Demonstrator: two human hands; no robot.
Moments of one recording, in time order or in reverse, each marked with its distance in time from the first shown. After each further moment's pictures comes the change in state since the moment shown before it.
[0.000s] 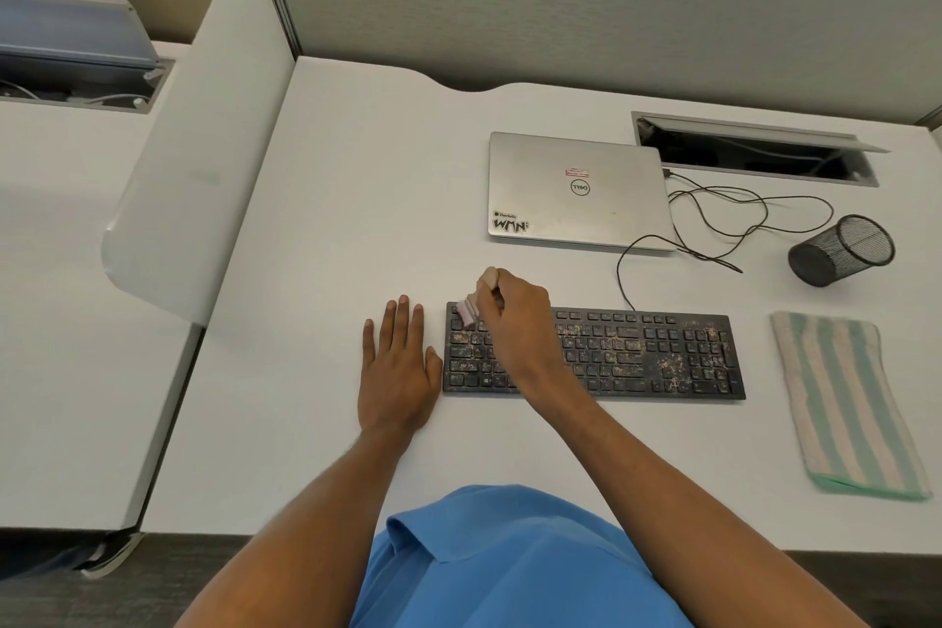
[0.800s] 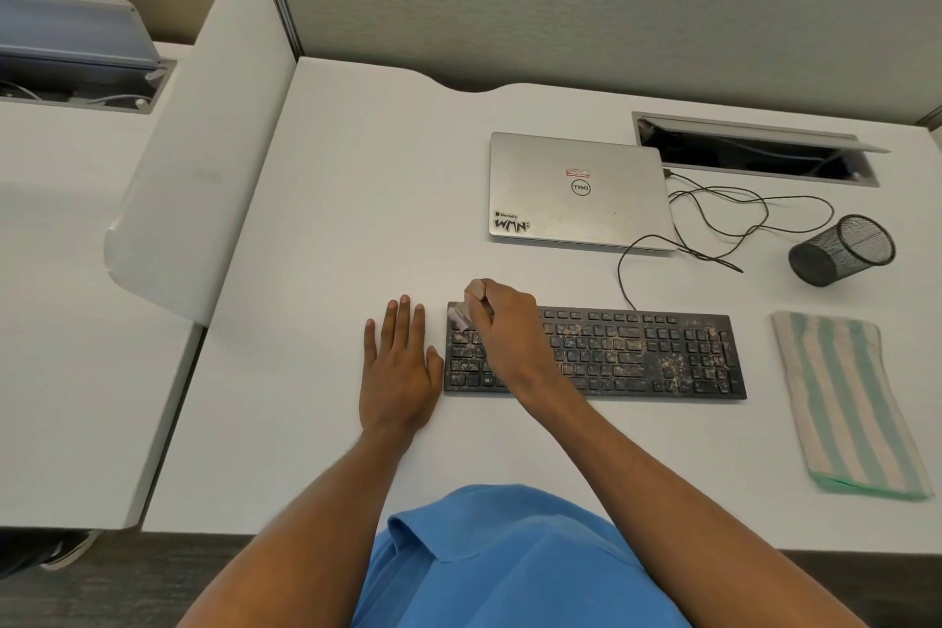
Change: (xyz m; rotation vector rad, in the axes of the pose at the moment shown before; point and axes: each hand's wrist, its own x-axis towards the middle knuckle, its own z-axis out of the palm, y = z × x) left_hand 0.000 0.000 0.000 0.016 0.007 0.009; right_hand -0.006 0.001 0.009 -0.031 -0.070 -0.037
